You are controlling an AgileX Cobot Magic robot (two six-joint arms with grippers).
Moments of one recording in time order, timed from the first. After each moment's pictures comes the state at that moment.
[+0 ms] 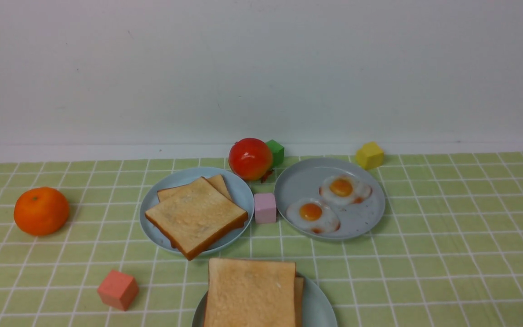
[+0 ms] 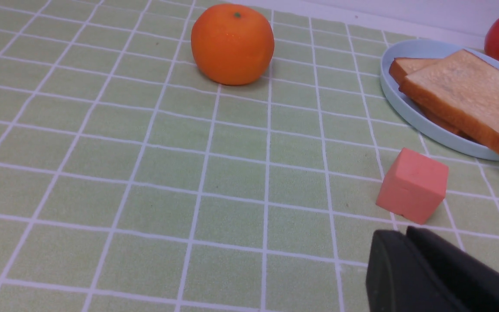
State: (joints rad) right arm 0.16 -0.01 0.02 0.04 0.39 0.16; left arm -0.02 -0.01 0.03 0.07 0.38 -0.27
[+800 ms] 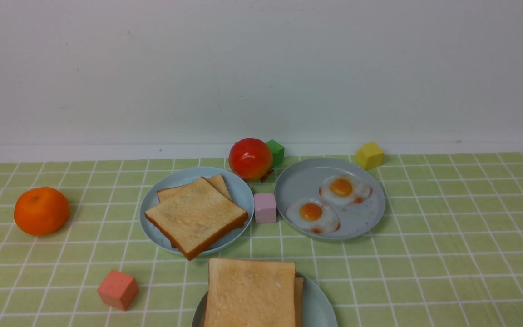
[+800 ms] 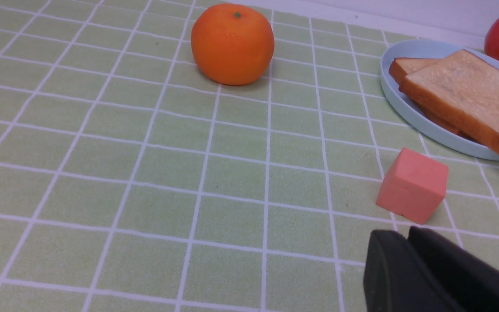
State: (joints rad) right arm 0.16 -0.01 0.02 0.04 0.39 0.16; left arm -0.02 -0.01 0.03 0.07 0.38 -0.27
